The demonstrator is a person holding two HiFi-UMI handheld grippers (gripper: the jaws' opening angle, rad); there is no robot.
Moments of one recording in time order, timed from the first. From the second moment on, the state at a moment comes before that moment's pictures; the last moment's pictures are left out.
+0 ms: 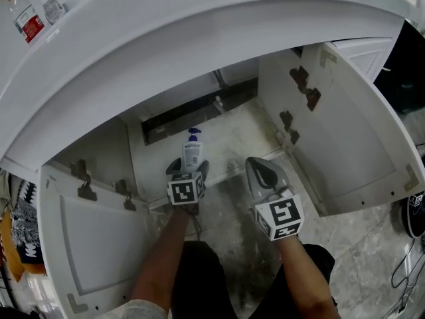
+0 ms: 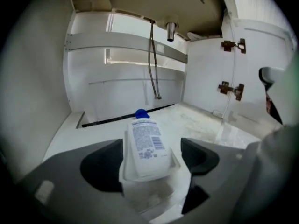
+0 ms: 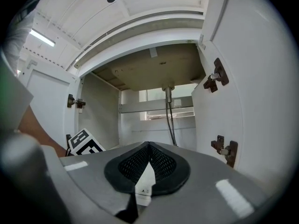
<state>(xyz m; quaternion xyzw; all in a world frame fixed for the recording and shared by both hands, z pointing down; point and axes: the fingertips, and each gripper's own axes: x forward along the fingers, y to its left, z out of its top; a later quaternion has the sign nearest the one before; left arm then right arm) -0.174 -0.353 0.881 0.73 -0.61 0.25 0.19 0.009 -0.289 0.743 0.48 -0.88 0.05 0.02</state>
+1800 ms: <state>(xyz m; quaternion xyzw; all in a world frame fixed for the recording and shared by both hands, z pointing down) -0.129 -0.083 0.202 0.78 -0.61 0.14 0.05 0.065 -0.102 0.150 0.45 -0.88 0.05 0.13</state>
